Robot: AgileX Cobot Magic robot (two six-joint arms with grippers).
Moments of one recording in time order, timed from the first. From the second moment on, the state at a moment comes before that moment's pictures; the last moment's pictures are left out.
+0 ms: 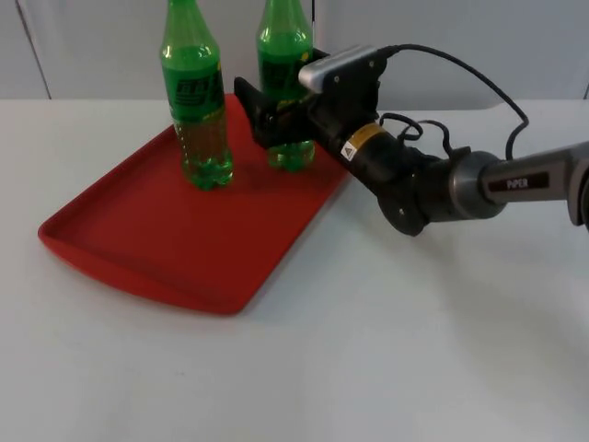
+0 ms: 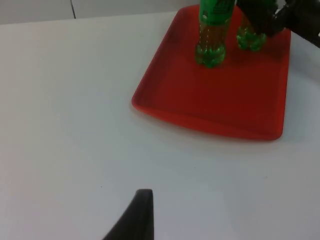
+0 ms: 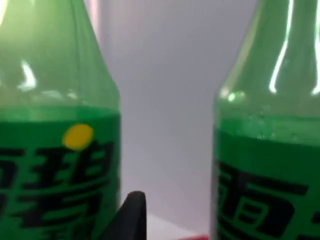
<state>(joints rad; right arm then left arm) 0.50 2.85 -2.14 -0.26 -0.86 0.13 -0.19 0.00 -0.50 0.00 1.07 -0.04</state>
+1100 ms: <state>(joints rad) 0.52 2.42 -1.76 -0.49 -0.27 0.43 -0.19 0.00 -0.50 0.00 1.07 -0.04</state>
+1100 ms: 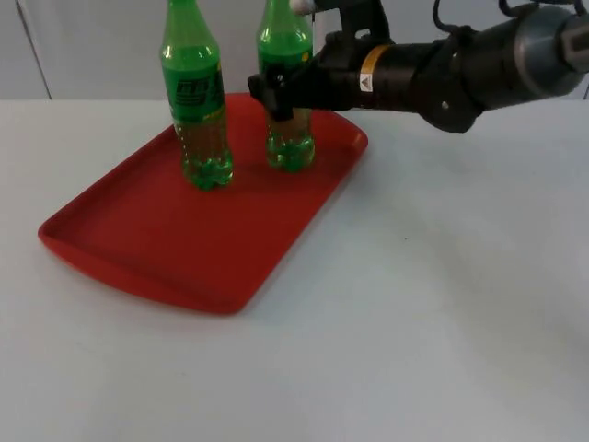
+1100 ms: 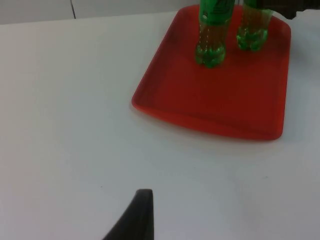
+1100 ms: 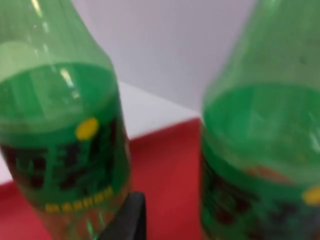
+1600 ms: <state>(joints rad) 0.53 2.15 -1.45 -0.48 -0.06 0.45 -0.19 0.00 -0.50 0.00 1.07 -0.04</state>
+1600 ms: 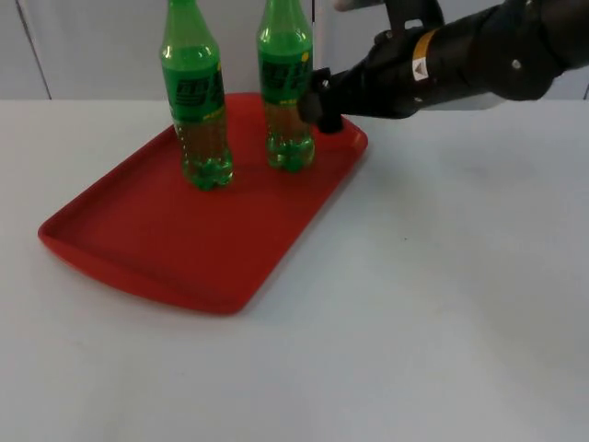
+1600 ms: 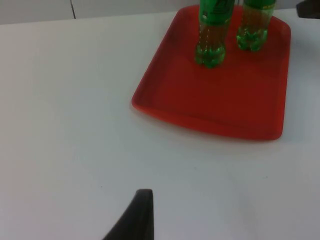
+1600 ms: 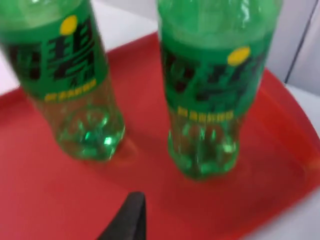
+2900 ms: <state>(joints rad) 0.72 1.69 -0.99 -0.38 0.31 0.46 -0.19 0.00 -0.50 0.00 1.07 -0.04</state>
